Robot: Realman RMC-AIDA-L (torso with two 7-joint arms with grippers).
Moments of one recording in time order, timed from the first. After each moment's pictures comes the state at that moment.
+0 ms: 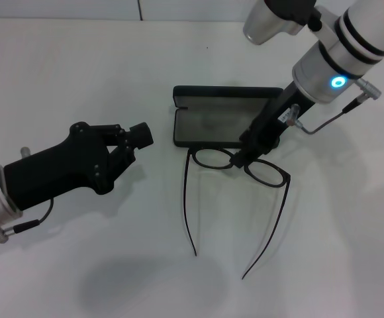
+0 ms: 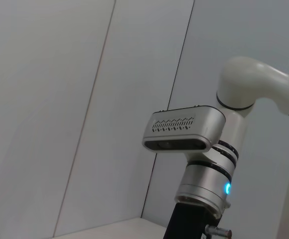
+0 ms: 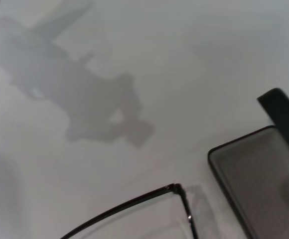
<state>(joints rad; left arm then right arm) -0.34 -2.06 0.98 0.50 1.44 1.67 -1.13 1.11 2.03 -1.30 -0.60 -2.34 -1.34 2.15</state>
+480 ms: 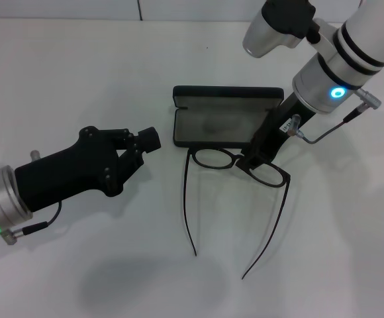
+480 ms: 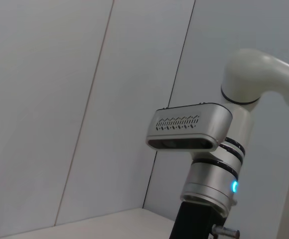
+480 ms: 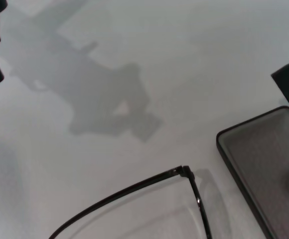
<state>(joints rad) -0.34 -2.08 0.98 0.50 1.46 1.63 -1.13 1.10 2.03 -1.35 -0.57 -2.31 -1.32 2.16</state>
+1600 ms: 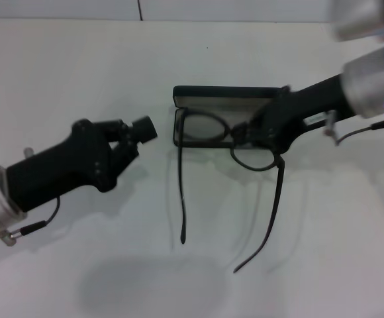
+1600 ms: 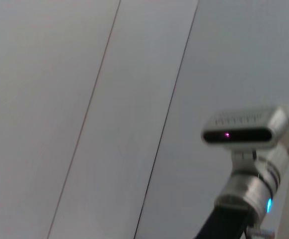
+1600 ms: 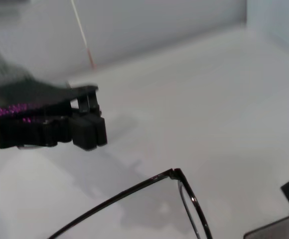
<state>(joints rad) -0.33 -2.09 0.97 0.48 1.39 1.70 -1.12 0.62 2.02 -1.39 -1.22 -2.02 -1.39 2.11</state>
